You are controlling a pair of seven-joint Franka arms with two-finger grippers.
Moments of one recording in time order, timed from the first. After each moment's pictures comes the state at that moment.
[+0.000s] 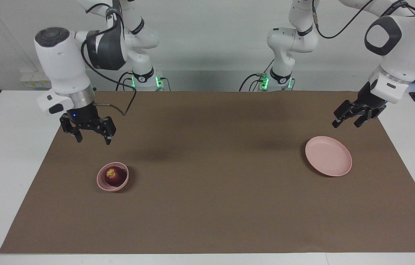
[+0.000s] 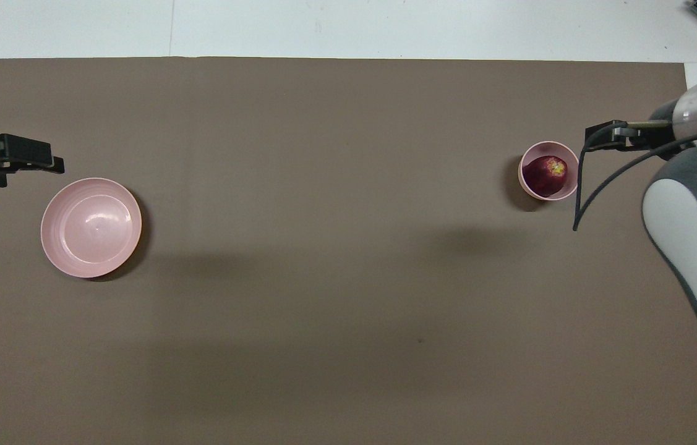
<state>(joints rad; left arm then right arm) -0.25 0.05 0.31 -1.64 -0.20 1.76 0.01 0.03 0.11 -0.01 -1.58 -0.06 1.85 0.11</state>
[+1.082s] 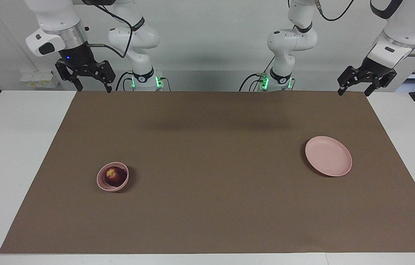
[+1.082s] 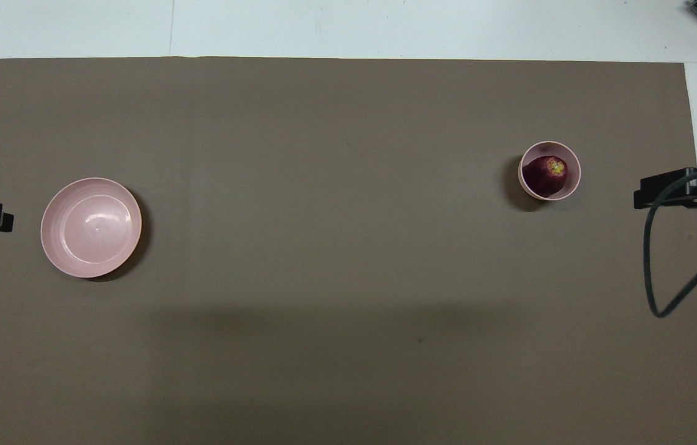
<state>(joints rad) 0.04 -0.07 -0.02 -1.61 -0.05 1.53 0.09 0.03 -0.03 -0.01 -1.52 0.00 1.54 0.10</state>
